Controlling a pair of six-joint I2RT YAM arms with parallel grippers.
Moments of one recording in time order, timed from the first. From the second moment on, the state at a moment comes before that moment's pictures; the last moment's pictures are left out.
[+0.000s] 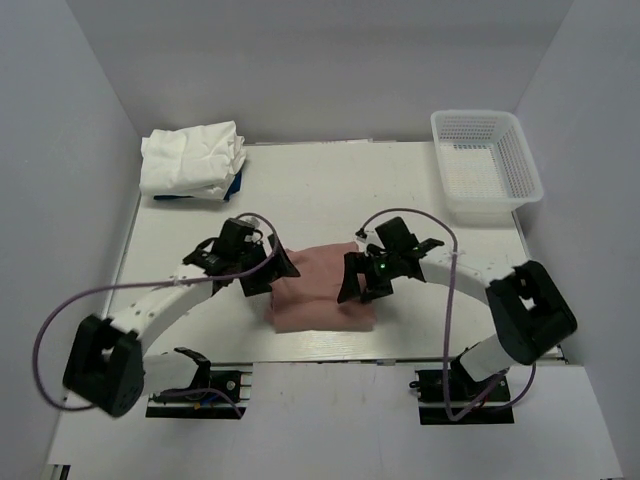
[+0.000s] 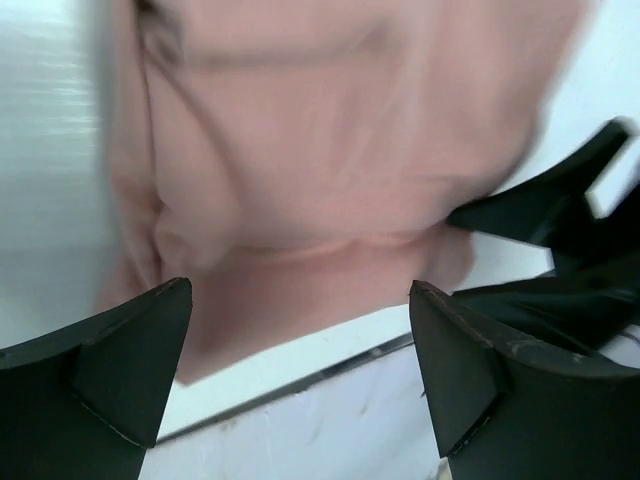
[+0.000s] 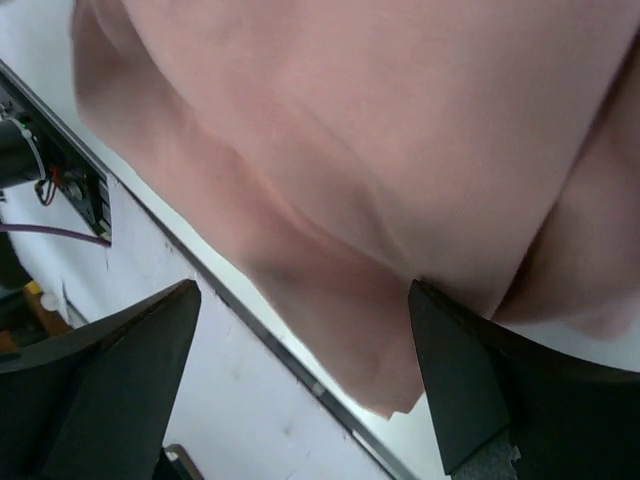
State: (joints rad) left arm -0.47 1.28 0.72 -0.40 0.28 -0.83; right arm 0.59 1.54 0.79 -0.30 -0.60 0.42
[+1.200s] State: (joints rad) left arm -0.46 1.49 0.85 -0.43 0.01 -0.87; right arm 0.61 1.62 1.02 -0.45 -0.38 0.43
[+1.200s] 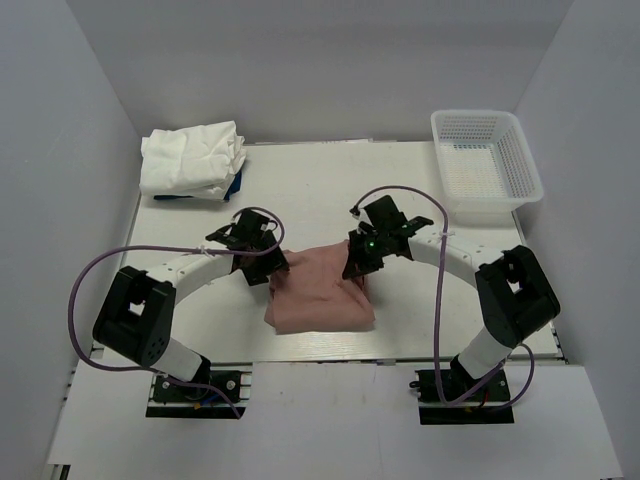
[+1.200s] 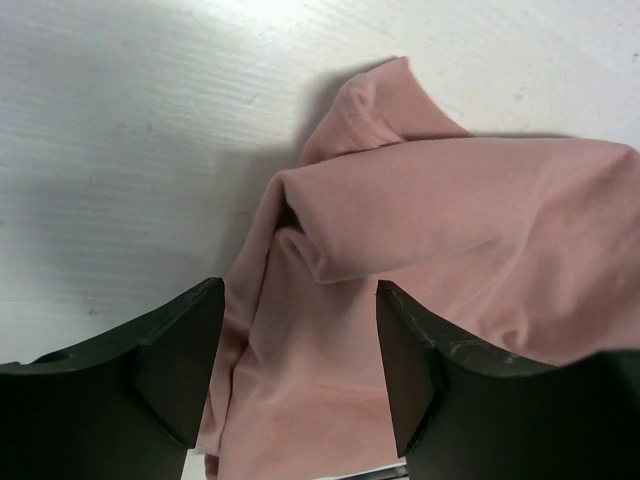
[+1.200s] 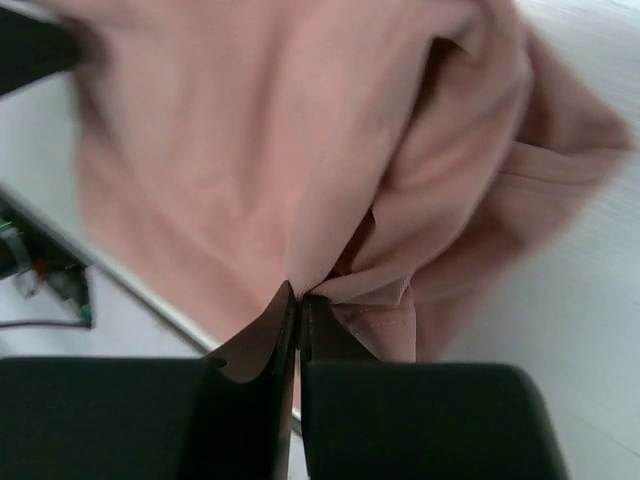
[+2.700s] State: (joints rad) left arm -0.46 1.50 0.79 -0.38 0.03 -0.92; right arm 0.47 1.39 0.72 -0.22 -0.54 0.25
